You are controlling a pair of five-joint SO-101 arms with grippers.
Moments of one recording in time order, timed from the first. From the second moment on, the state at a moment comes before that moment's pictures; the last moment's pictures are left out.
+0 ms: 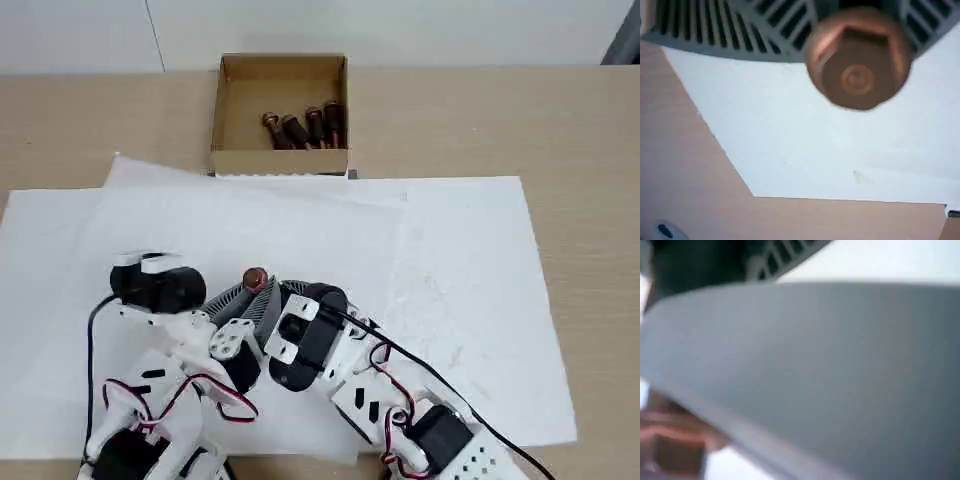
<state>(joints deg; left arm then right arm) 27.9 -103.9 75.1 60.9 31.9 -47.4 -92.1 84.5 30.0 15.8</state>
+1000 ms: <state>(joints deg) 16.8 -103.5 68.7 62.5 26.3 -47.6 -92.2 84.3 29.9 15.9</state>
